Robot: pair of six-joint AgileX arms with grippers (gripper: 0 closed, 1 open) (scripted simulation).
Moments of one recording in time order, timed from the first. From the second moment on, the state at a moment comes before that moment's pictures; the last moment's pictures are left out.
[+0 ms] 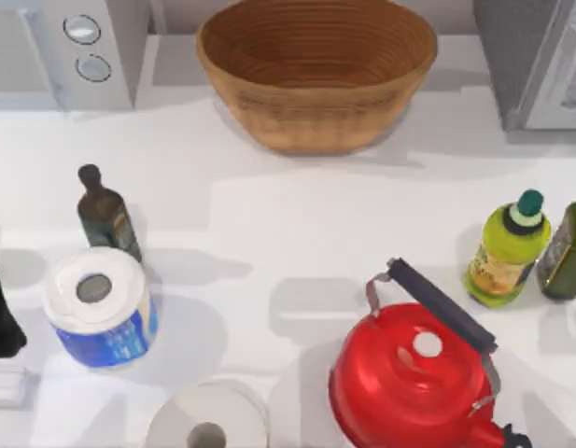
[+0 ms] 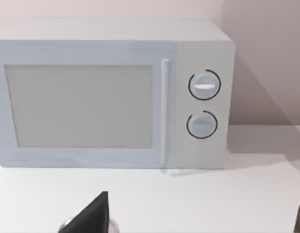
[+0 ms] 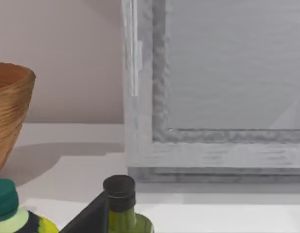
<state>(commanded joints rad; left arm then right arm) 0.00 0.00 0.00 0.00 0.00 0.00 0.00 0.00 0.00 0.00 0.00 0.00</state>
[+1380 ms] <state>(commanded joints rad) 0.14 1.52 1.23 -0.93 0.00 0.75 0.00 0.00 0.00 0.00 0.00 0.00</state>
